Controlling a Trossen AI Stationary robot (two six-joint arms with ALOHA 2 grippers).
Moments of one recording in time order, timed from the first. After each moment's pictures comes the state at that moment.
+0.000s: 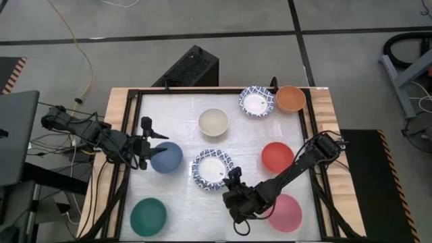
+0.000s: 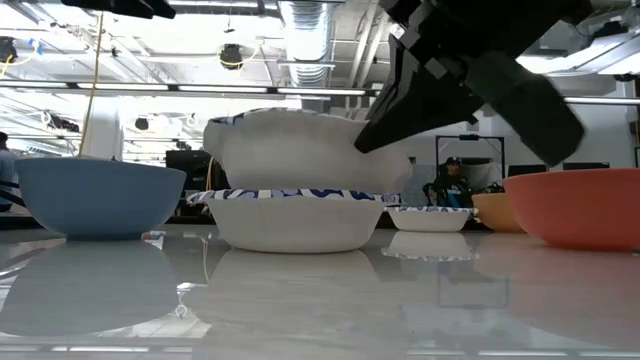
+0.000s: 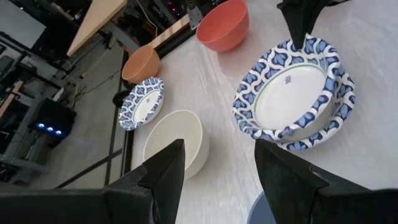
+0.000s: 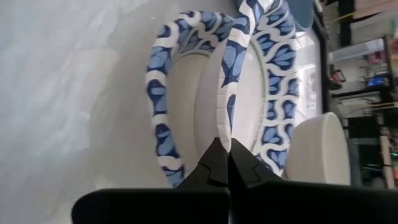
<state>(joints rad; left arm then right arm) -0.40 0.68 0.79 -0.55 -0.53 0.40 0.60 1.95 1.34 -0.46 0.89 -0.05</state>
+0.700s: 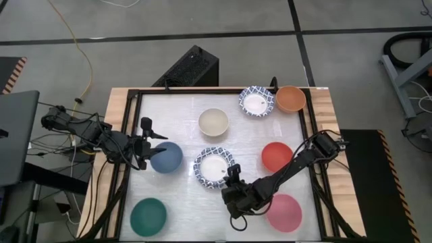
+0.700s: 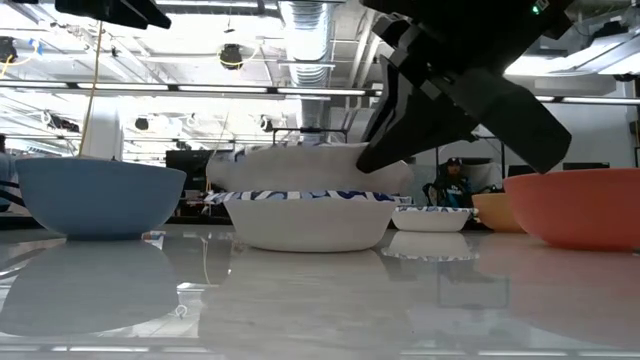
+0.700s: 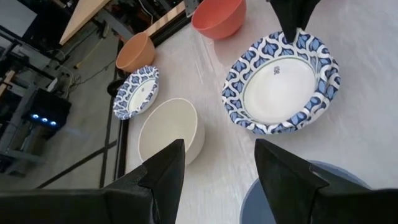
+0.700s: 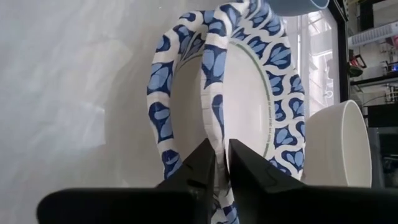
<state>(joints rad) -0.40 0.68 0.79 -0.60 -0.53 0.36 0.57 1.95 1.34 -0.49 0.82 -0.01</state>
